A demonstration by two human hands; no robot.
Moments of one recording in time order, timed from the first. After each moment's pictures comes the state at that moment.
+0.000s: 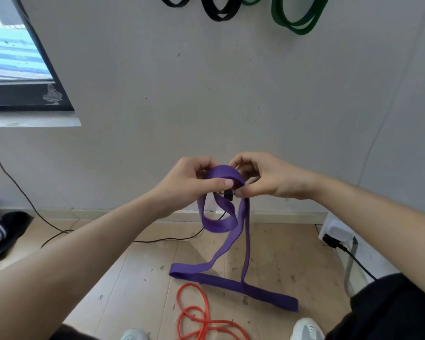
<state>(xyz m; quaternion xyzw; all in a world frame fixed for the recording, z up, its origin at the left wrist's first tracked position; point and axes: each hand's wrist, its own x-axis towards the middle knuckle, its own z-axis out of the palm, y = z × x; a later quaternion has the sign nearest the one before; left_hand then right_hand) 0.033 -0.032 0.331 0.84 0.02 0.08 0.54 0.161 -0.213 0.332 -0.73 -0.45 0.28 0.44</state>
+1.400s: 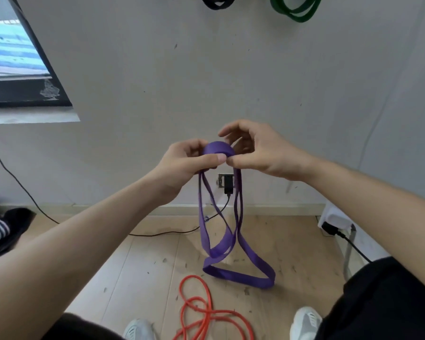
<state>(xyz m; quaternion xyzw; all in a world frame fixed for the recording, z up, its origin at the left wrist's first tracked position) 0.041 -0.024 0.334 0.75 0.05 0.10 0.66 0.153 -0.197 0.353 -0.73 -0.45 0.13 0.49</state>
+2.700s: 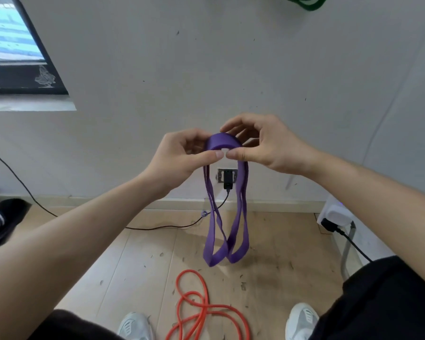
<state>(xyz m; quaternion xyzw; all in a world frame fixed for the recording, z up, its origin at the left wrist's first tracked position) 0.038 -0.019 0.329 0.80 0.02 0.19 0.57 0.156 -0.199 0.355 -0.75 -0.50 0.08 0.42</state>
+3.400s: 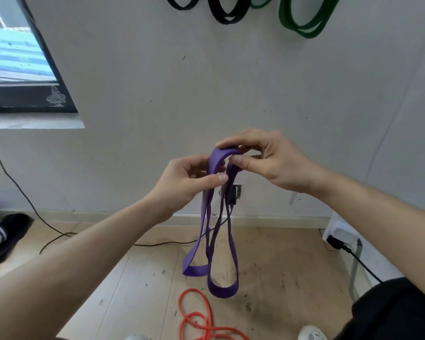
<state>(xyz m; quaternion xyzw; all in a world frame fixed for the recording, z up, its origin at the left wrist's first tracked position) 0.029 -0.018 0.328 0.77 0.02 0.14 0.62 0.147 -0.197 0.365 -0.71 -0.54 0.05 0.45</state>
